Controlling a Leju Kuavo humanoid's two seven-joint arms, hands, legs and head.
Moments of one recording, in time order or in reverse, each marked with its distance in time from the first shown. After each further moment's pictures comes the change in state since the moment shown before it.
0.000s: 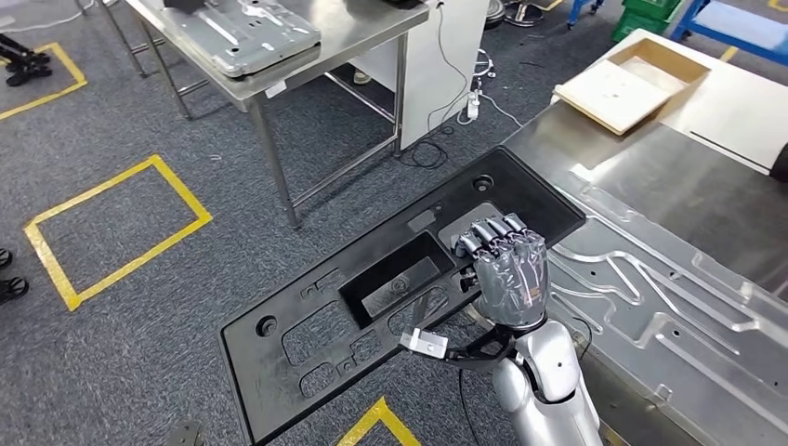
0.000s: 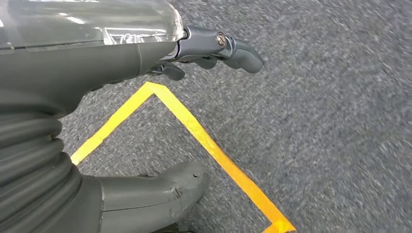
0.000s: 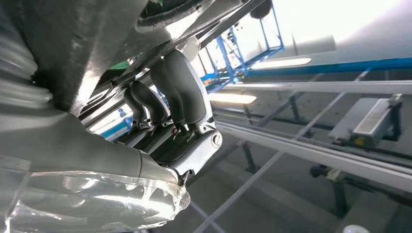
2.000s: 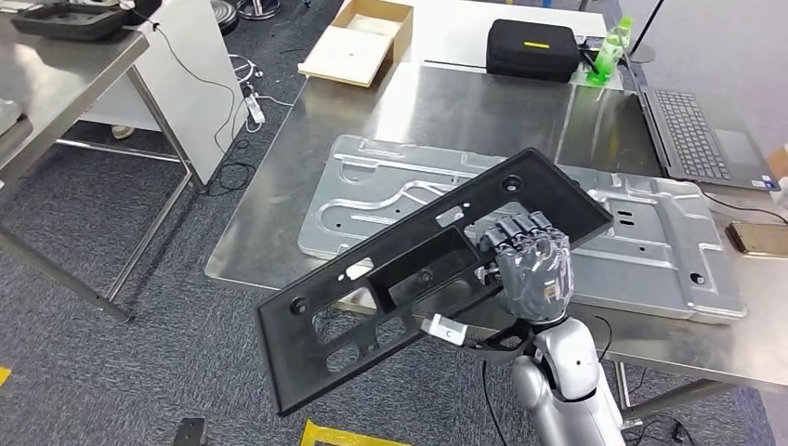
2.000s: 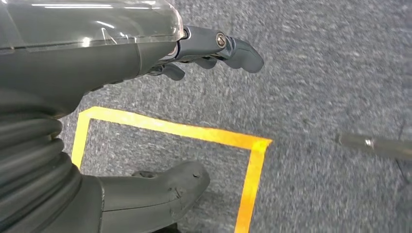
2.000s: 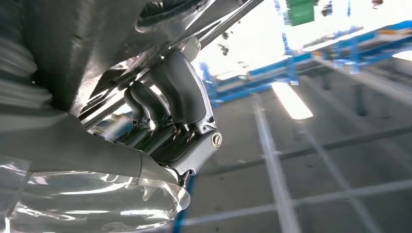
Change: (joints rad) left arm -0.002 -0.005 0.000 0.000 -0.010 -0.009 -0.010; right arm -0.019 -0.081 -0.025 0.017 0.022 0.000 0.108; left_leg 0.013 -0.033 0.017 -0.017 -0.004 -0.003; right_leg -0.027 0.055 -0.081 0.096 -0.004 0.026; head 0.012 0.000
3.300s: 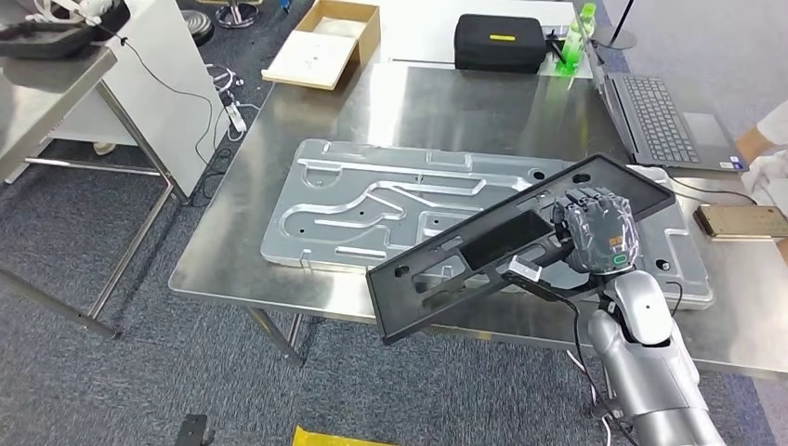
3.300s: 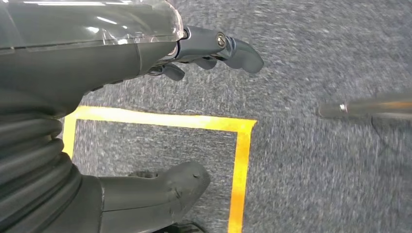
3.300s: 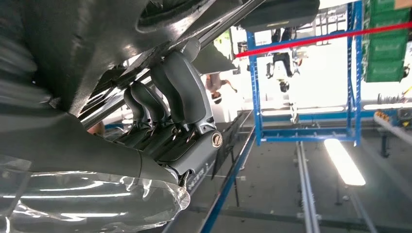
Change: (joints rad) left arm -0.011 0.014 -0.012 0.000 -0.018 -0.034 -0.024; right arm -0.209 -0.276 -0.075 0.343 -0.139 0.095 -0.030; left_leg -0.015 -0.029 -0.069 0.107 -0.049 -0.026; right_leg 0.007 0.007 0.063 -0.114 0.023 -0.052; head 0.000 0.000
